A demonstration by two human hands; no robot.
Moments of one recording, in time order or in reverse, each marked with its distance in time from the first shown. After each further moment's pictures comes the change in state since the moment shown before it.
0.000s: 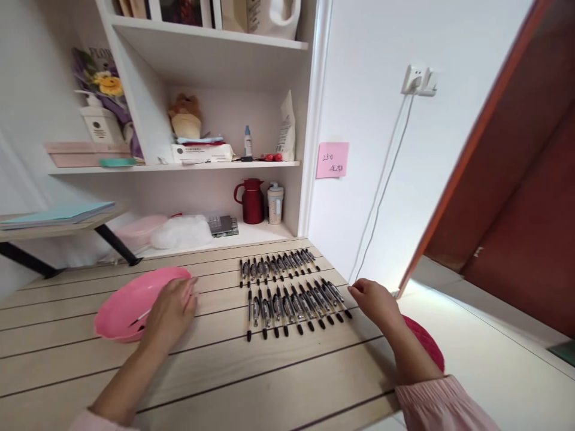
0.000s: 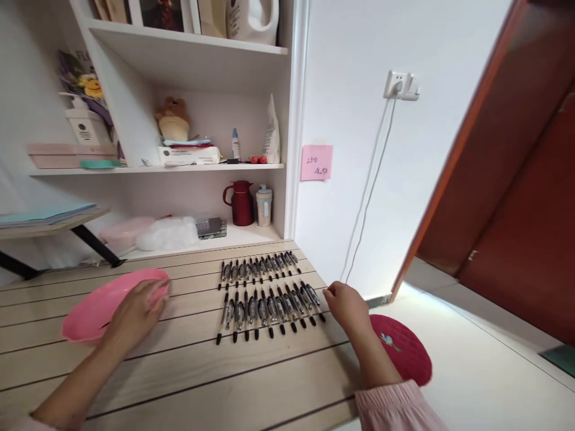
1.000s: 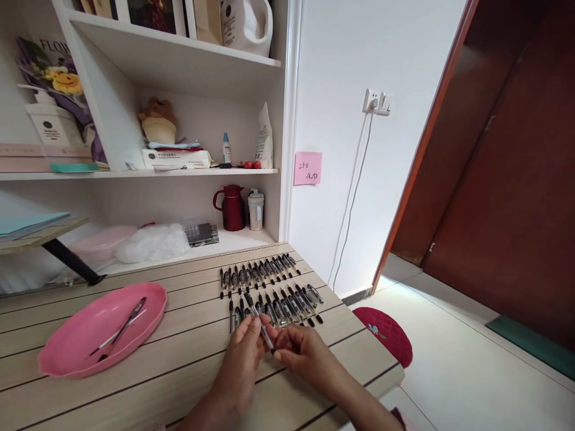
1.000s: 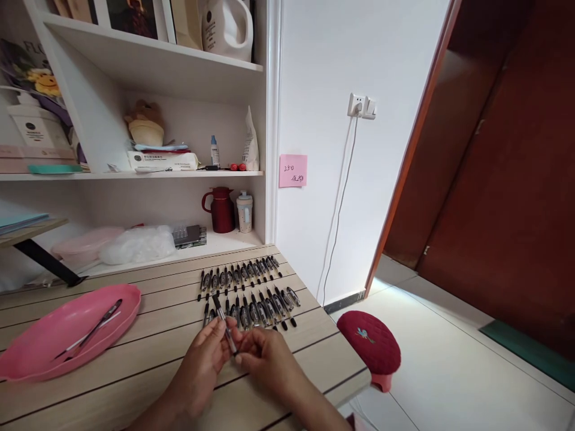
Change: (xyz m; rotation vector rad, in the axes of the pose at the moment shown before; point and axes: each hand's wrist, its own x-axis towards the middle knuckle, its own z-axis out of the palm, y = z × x) left_hand -0.056 0.157 0.055 -1.803 -0.469 -0.513; right_hand -0.098 -0.079 0.033 0.919 -0.446 -0.355
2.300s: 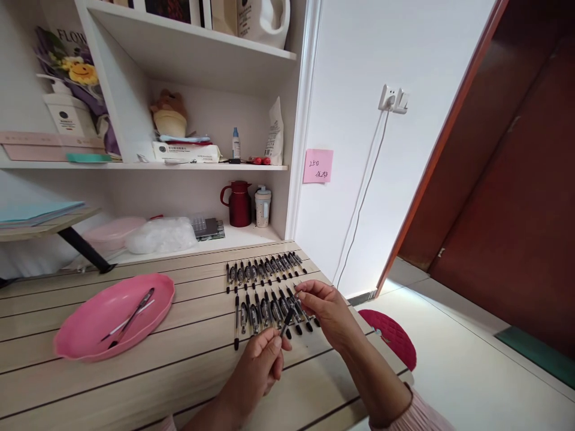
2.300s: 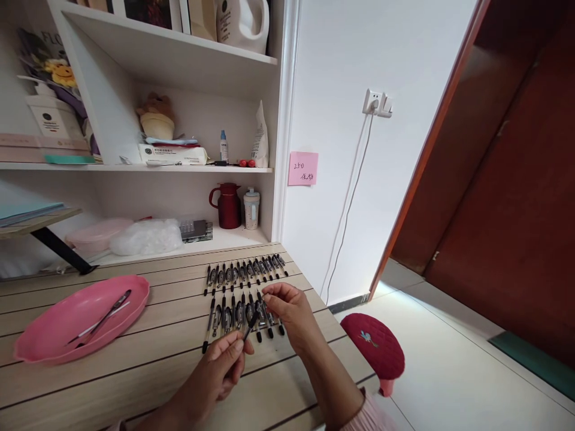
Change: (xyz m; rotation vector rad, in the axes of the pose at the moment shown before) left_hand -0.009 -0.011 -0.011 0.377 -0.262 -0.145; right_hand 0.036 -0.032 -0.029 0.471 0.249 0.075
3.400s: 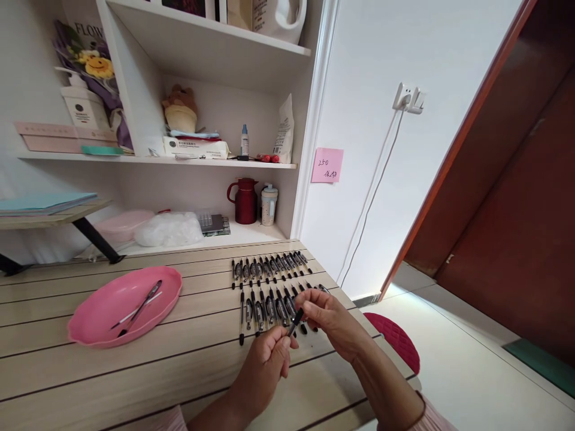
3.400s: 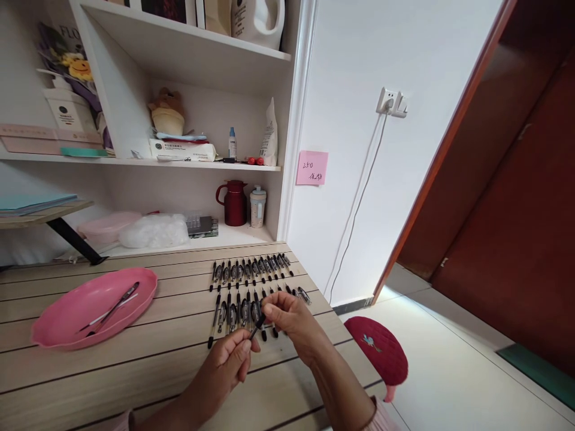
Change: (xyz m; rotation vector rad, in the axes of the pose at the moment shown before) left_hand -0.003 0.001 0.002 0.140 0.079 0.116; right_hand -0.012 -0.002 0.004 -0.077 -0.155 0.155
